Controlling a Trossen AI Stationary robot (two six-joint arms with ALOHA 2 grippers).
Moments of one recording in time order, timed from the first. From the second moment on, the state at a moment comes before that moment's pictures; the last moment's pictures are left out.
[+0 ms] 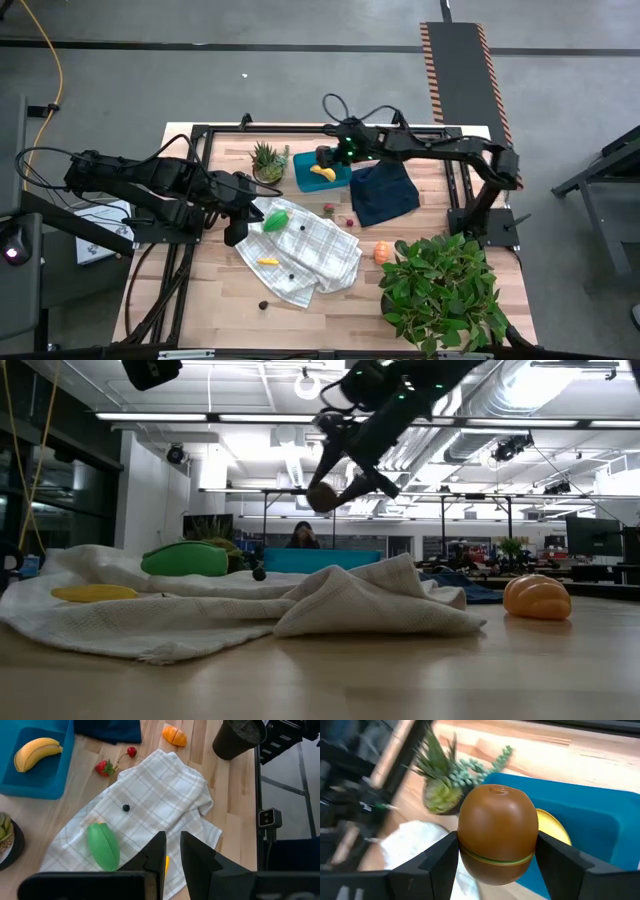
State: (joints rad) left arm -0.07 1.05 1.14 -0.91 -0.05 -0.45; right arm -0.35 1.77 1.37 -0.35 -0.01 0.78
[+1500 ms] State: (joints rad) left arm -0.07 1.05 1.14 -0.92 -0.04 -0.45; right arm -0.38 2.09 1.75 -0.79 -0.06 0.68
